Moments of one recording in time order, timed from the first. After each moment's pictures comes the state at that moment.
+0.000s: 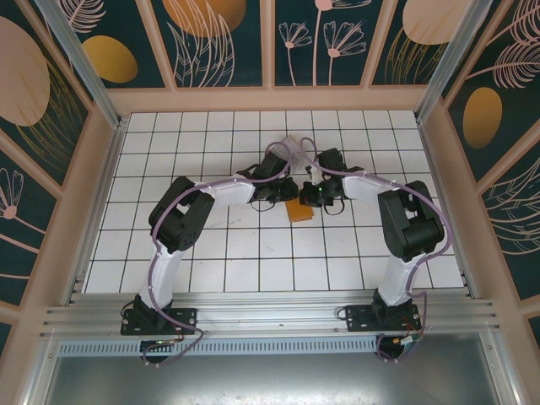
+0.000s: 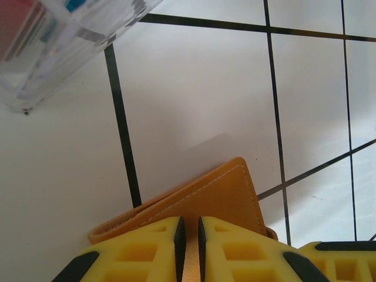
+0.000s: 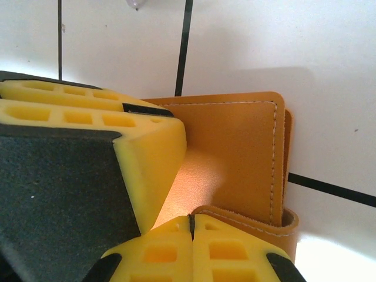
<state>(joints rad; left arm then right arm) -0.70 2.17 1.46 -0.16 0.25 -0.76 0.39 1.83 1.10 -0.39 -0.44 0.34</state>
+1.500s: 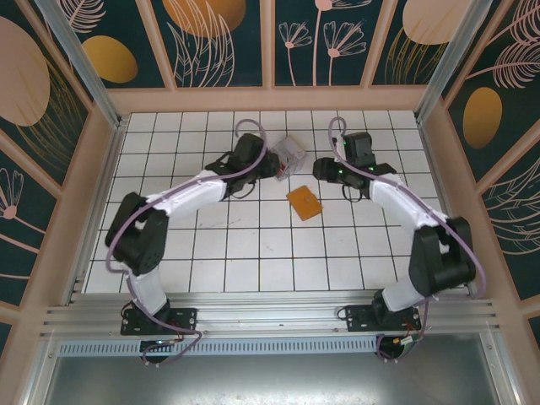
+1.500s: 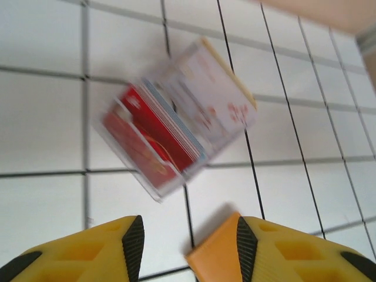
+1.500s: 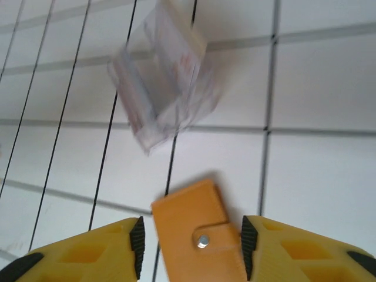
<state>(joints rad) -0.62 1.78 1.30 -0.16 -0.09 -0.68 0.31 1.46 1.05 -0.32 -0.17 0.33</state>
